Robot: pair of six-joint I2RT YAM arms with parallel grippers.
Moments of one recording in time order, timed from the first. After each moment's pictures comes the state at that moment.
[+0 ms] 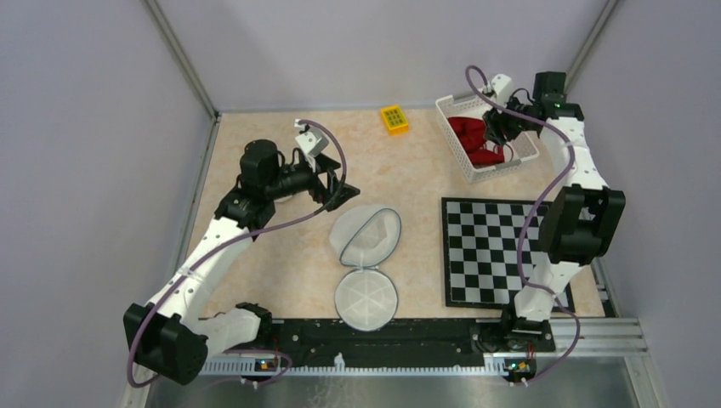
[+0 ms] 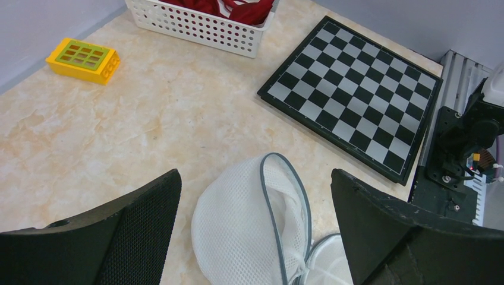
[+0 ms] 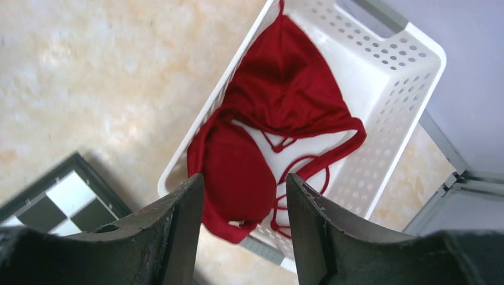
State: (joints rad) left arm -0.36 1.12 1.00 -0.12 0.71 0.01; right arm -0.10 1.82 1.69 -0.71 -0.55 -0.87
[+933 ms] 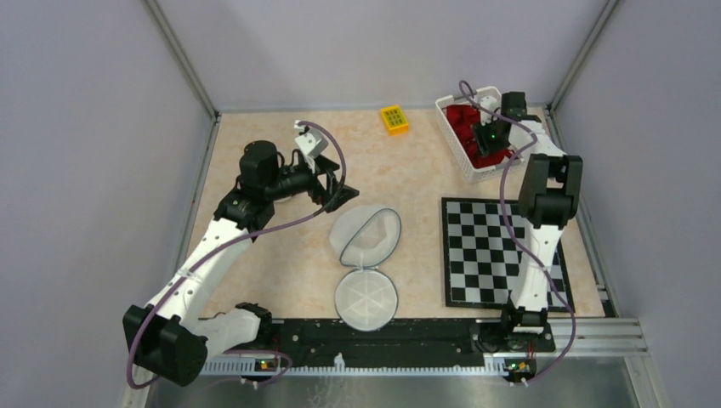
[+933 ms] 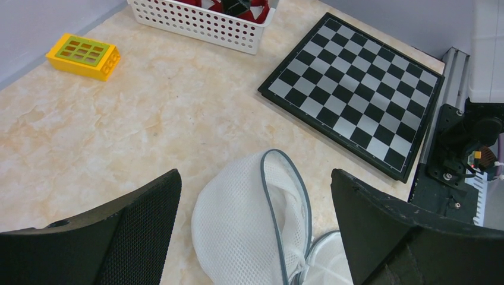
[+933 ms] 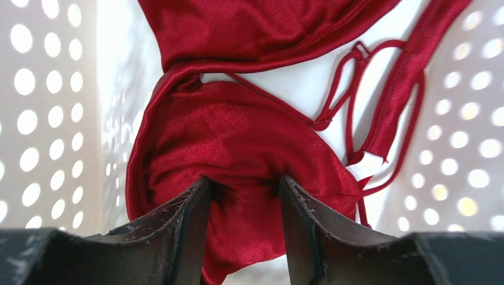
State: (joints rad) left arm -0.36 1.11 1.00 -0.14 0.71 0.02; right arm -0.06 2.27 1.86 -0.55 -0.22 -0.47
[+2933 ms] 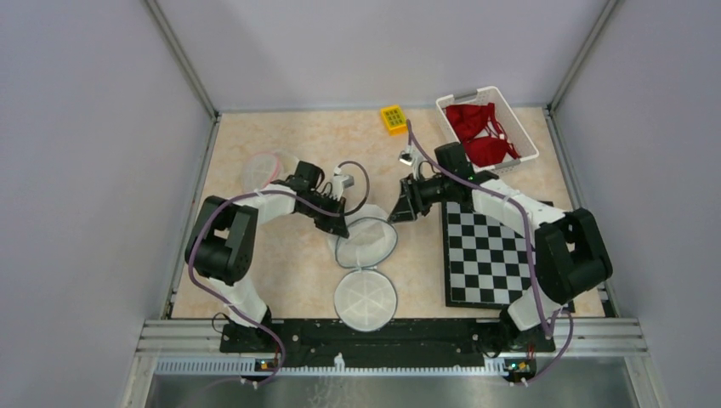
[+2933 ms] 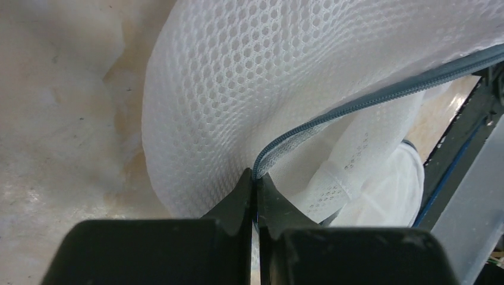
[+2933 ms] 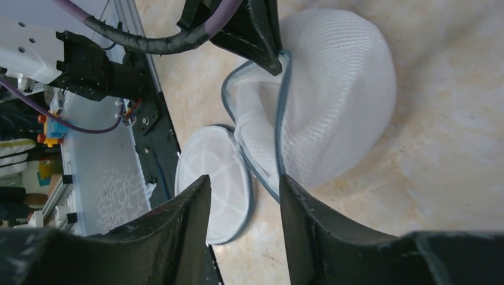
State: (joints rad) left arm -0.34 1.74 0.98 -0.40 0.68 0.13; right arm 0.43 1.58 1.07 -0.33 -0.88 0.07
